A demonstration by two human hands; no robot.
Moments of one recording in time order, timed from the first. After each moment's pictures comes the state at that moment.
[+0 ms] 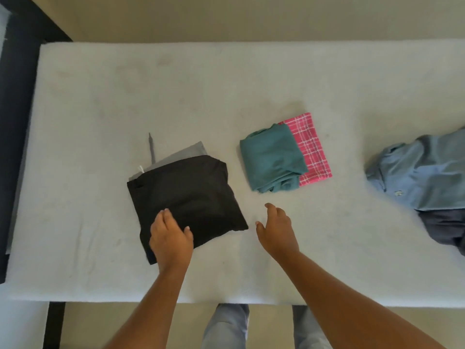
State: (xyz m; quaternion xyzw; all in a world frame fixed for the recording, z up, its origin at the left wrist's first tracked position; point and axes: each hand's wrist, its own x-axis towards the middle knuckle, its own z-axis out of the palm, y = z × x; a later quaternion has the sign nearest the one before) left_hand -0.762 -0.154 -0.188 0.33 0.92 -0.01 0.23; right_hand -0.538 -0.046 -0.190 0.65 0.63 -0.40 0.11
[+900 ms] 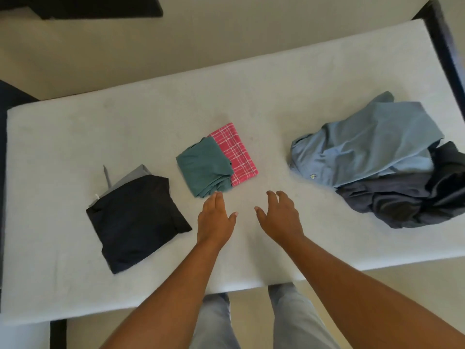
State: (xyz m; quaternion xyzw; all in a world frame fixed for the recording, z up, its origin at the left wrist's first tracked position) left_hand -0.508 -0.020 -0.108 0.51 0.79 -0.02 0.33; right_hand -0.335 0.014 -0.109 0.67 0.65 -0.35 0.08
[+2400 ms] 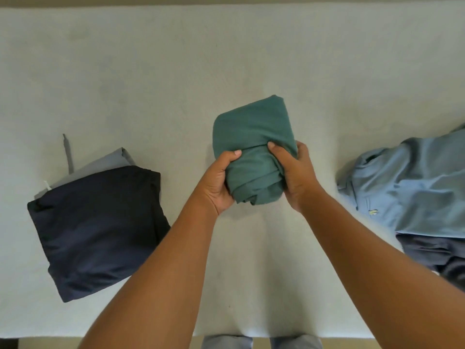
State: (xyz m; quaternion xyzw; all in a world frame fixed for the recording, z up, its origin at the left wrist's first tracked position) left_hand -0.592 0.125 -0.225 -0.10 0.51 0.46 0.72; right_hand -0.433 0.187 -0.214 0.62 0.28 -0.70 -0.23
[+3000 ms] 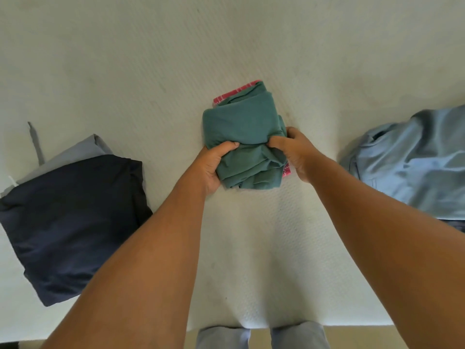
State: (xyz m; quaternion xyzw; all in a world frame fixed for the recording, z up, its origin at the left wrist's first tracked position) left_hand -0.598 0.135 -0.305 -0.06 0.60 0.38 0.70; right_hand -0.403 0.218 -0.287 0.65 0.36 -0.67 -0.03
